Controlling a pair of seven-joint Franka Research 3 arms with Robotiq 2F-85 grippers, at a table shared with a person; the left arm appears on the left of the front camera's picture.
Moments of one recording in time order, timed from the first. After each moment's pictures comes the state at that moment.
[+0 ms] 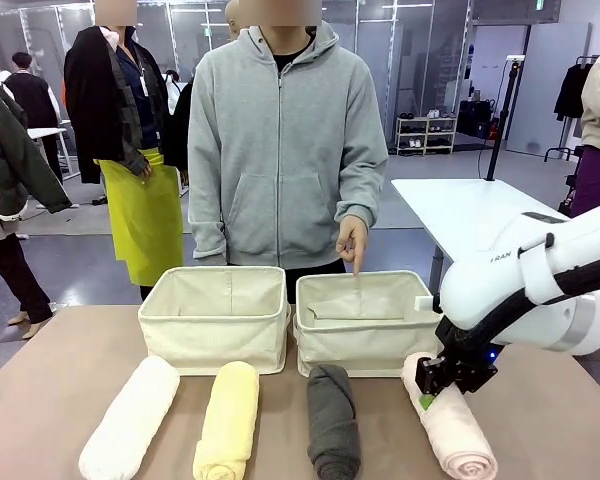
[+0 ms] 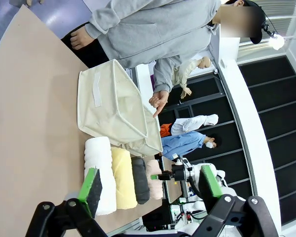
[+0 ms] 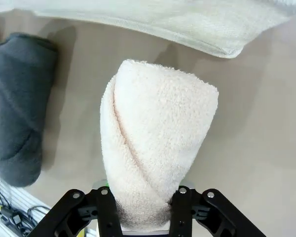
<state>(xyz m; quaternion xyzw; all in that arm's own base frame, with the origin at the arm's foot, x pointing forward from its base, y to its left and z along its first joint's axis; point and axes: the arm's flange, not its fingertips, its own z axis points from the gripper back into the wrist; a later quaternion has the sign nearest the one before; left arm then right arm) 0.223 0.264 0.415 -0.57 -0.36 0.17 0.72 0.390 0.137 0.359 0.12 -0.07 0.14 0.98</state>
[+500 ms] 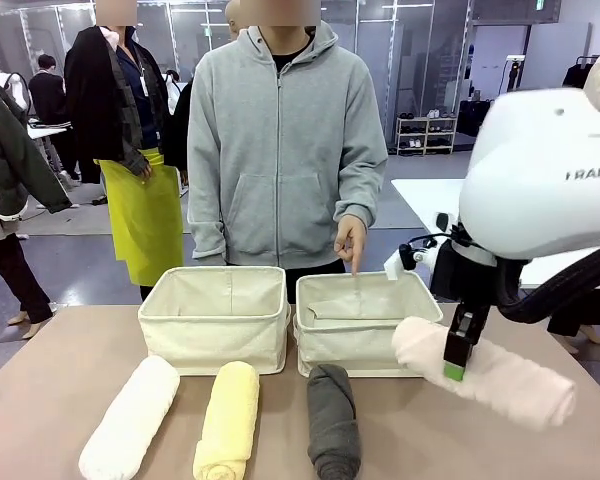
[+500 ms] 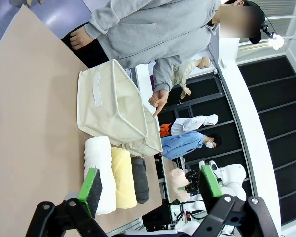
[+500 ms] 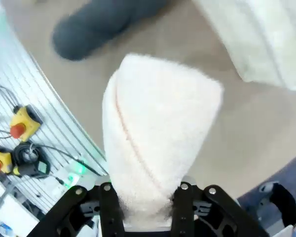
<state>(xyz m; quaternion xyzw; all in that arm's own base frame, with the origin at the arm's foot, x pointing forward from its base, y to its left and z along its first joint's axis) 0.223 0.264 0.415 -0.57 -0.36 0.17 0.72 0.331 0.180 0.492 0.01 -0.03 0.48 0.87</state>
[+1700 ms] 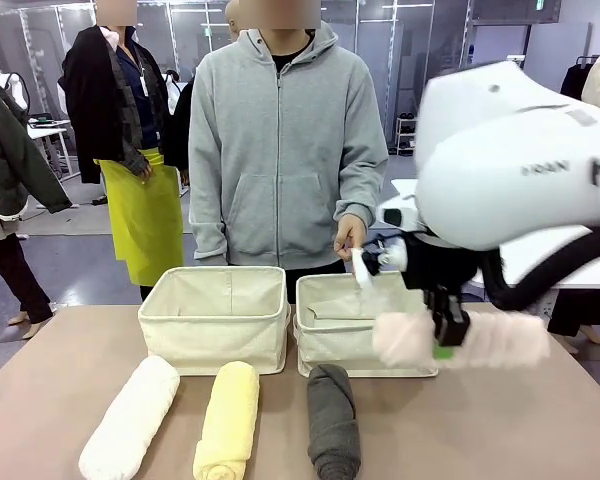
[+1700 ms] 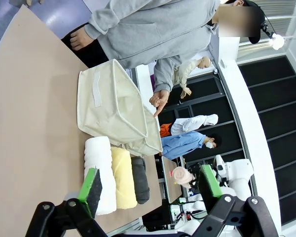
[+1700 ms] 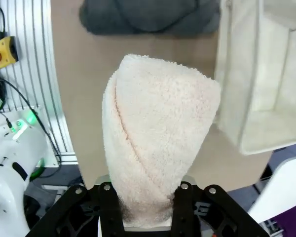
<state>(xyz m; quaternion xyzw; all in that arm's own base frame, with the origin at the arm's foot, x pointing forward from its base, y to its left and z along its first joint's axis) 0.223 0.264 0.415 -0.57 -0.36 0.17 0.72 0.352 0.238 0.520 -0.07 -0.01 0.69 0.72</state>
